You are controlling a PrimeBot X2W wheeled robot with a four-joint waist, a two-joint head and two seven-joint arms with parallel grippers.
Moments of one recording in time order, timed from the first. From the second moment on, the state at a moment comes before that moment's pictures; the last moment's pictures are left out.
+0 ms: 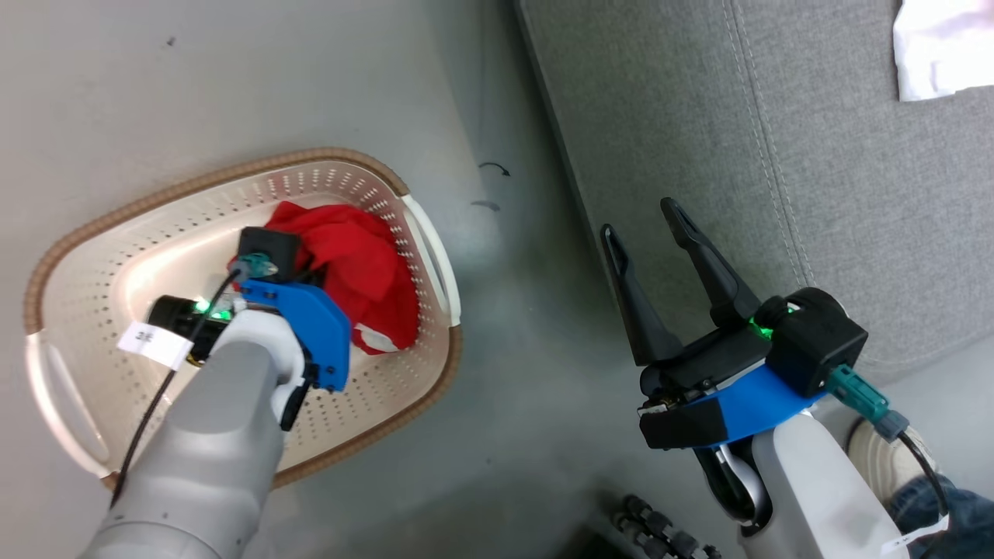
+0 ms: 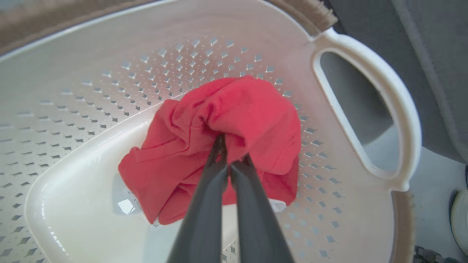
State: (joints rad) left arm -0.86 0.14 -0.64 1.25 -0.50 -0.13 -0.10; right arm -0.37 -0.05 0.29 0.14 0.23 0.13 -0.26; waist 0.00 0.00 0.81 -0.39
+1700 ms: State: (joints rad) left arm -0.80 0.05 -0.96 0.87 -0.78 -0.13 -0.26; right arm -0.14 -0.05 0.26 0.19 0.14 0.13 -0.10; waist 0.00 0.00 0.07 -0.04
